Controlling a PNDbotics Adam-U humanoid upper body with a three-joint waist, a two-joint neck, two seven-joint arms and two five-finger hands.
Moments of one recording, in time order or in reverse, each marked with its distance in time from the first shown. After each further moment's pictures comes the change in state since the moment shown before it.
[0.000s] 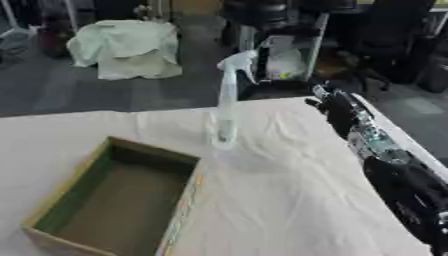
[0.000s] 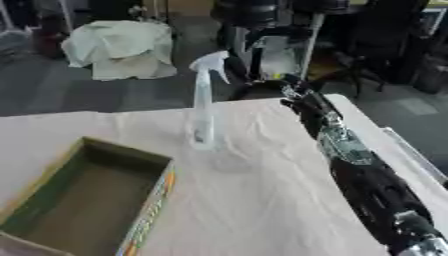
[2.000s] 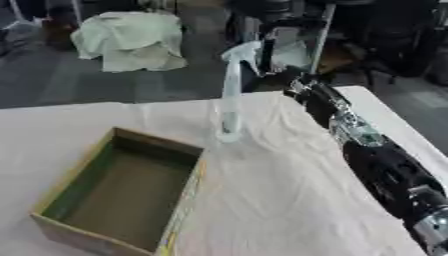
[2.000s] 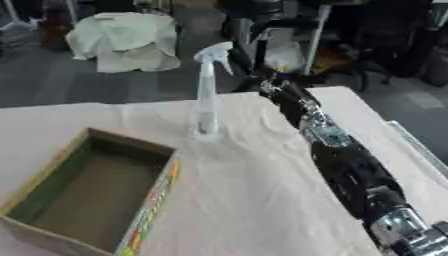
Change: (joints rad) left arm 0.001 0.000 -0.011 0.006 0.004 0.002 -0.009; right arm -0.098 0.084 0.046 0.056 0.096 -0.033 0.164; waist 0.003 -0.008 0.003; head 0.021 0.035
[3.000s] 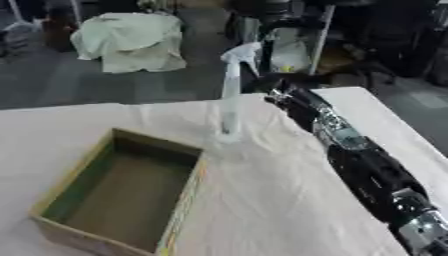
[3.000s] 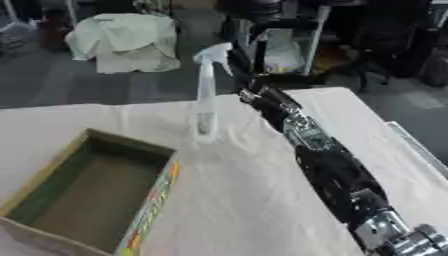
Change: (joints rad) left arm -0.001 0.000 0.000 0.000 0.001 0.001 -0.001; right arm -0.012 0.060 0.012 -0.033 0.084 0.038 0.057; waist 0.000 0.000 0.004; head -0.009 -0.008
